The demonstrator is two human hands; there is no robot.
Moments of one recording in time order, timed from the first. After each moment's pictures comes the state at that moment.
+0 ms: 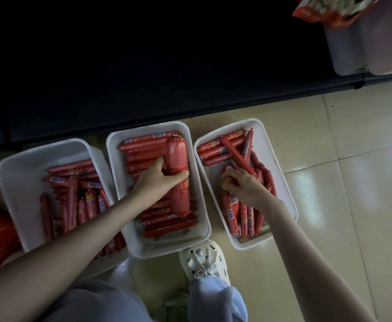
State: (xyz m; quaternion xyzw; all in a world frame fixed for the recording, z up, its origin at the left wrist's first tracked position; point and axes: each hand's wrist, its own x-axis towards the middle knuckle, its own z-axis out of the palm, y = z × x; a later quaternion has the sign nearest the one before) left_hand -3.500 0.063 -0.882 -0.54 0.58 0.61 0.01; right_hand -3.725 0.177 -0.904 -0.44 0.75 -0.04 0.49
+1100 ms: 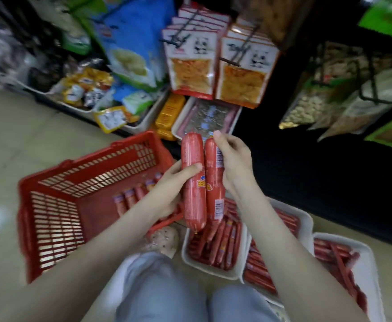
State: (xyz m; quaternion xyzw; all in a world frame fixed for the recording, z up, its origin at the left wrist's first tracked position) left_hand -3.171 0.058 -0.640 -0.55 0.25 0.68 -0.42; right_hand -3.296 -0.004 -0.628 -0.30 0.53 -0.47 0.64
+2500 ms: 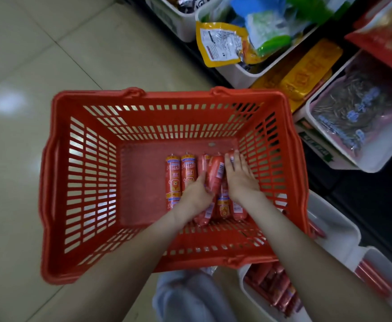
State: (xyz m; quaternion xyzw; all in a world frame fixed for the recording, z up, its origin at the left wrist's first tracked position) left_hand -3.005 0.075 -0.919 -0.79 0.32 0.50 -0.16; right_hand -3.102 -0.016 -0.912 -0.81 0.46 0.29 0.21
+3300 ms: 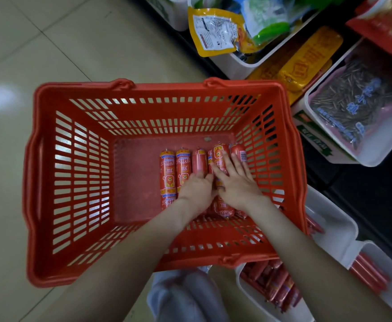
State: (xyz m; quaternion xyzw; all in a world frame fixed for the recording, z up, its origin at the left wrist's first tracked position) left_hand -3.017 0.066 -0.927 -0.76 0.53 0.38 0.02; right_hand -3.122 -0.009 -0.902 -0.85 0.36 0.31 0.24
